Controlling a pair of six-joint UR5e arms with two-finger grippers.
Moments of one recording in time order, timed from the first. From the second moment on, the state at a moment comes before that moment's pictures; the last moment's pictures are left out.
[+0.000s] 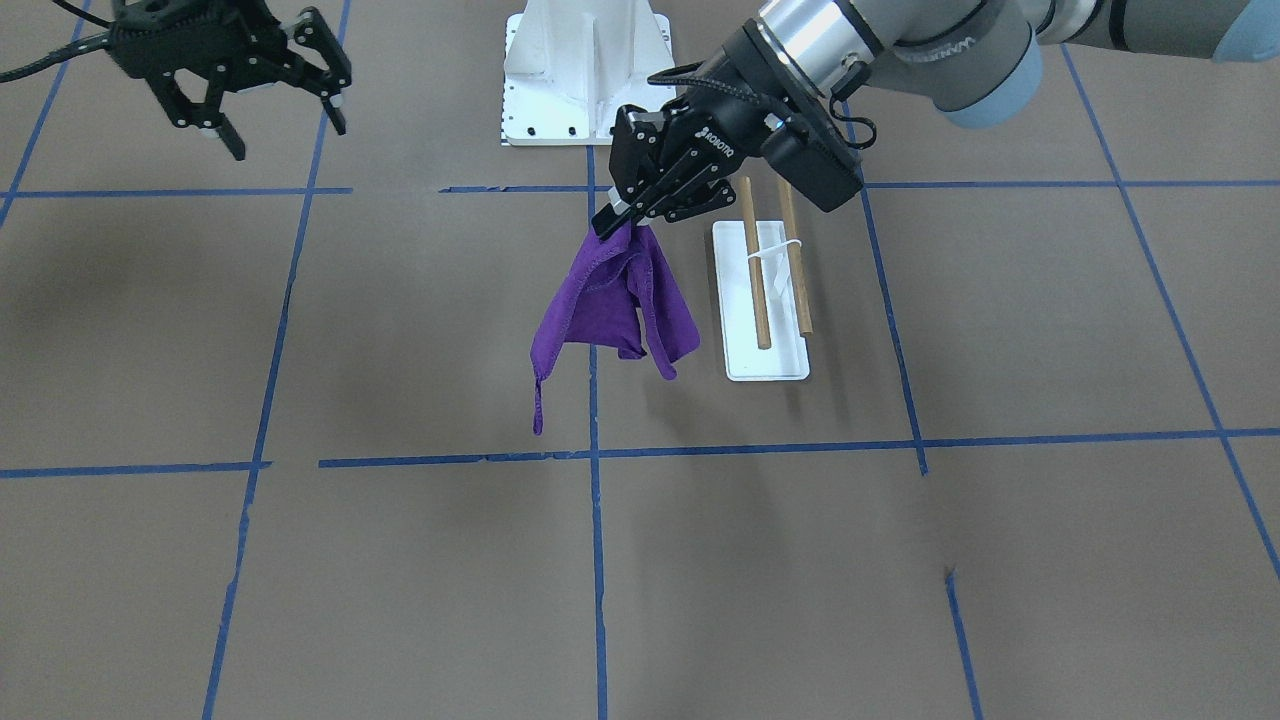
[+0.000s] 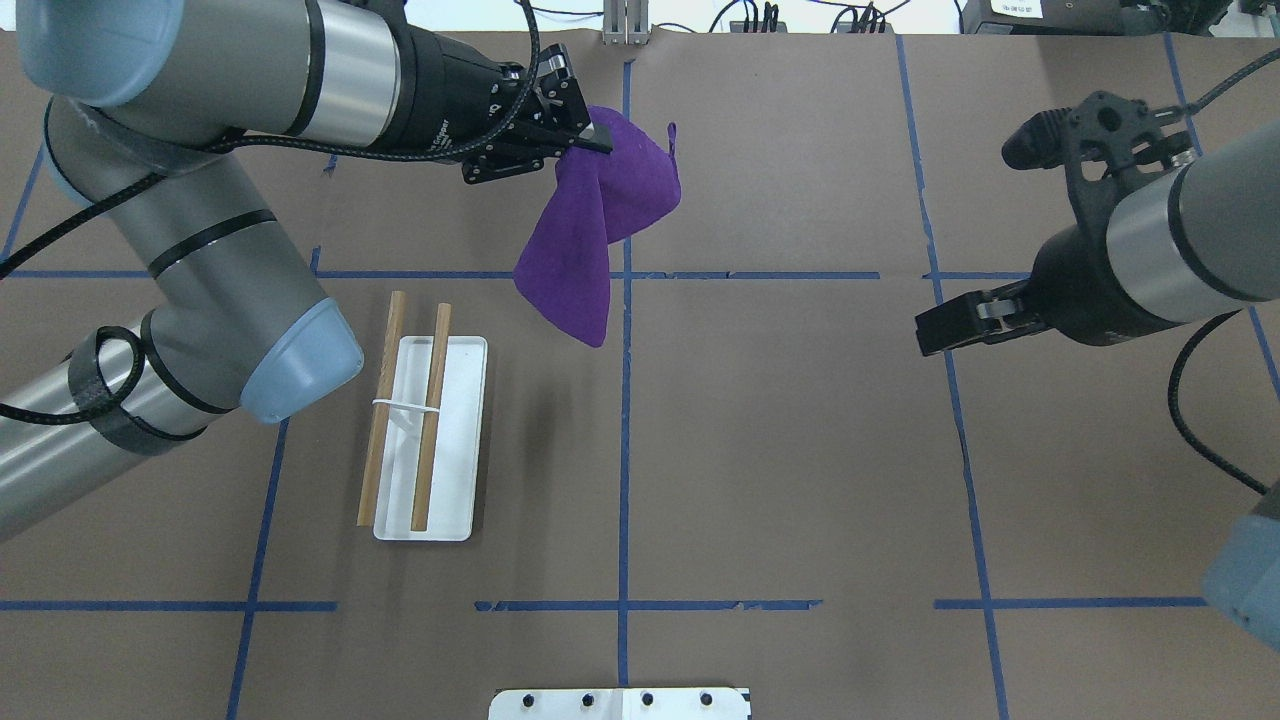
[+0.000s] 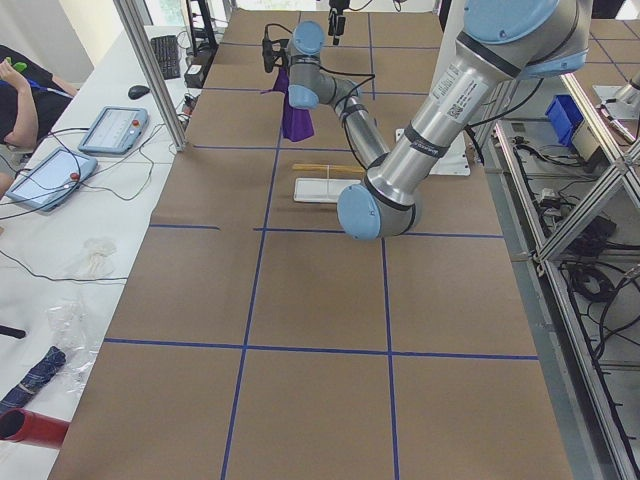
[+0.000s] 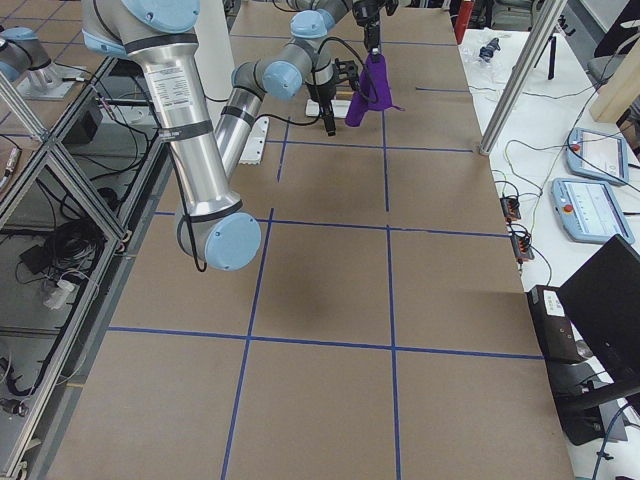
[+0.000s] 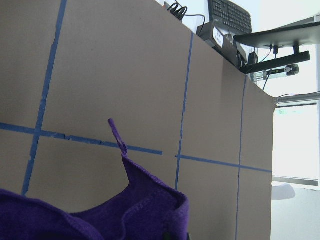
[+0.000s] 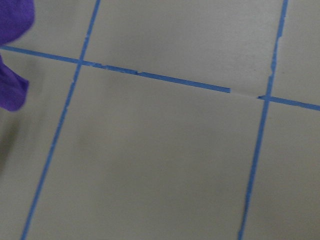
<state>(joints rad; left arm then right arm) -0.79 -2.26 -1.81 -2.25 -1.99 -1.69 0.82 -1.29 2.39 -1.92 2.01 0.75</state>
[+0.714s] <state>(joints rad) -0.45 -2.23 -2.09 -1.82 -1.33 -1.89 1.25 -1.46 2.21 -2.06 2.14 0.08</state>
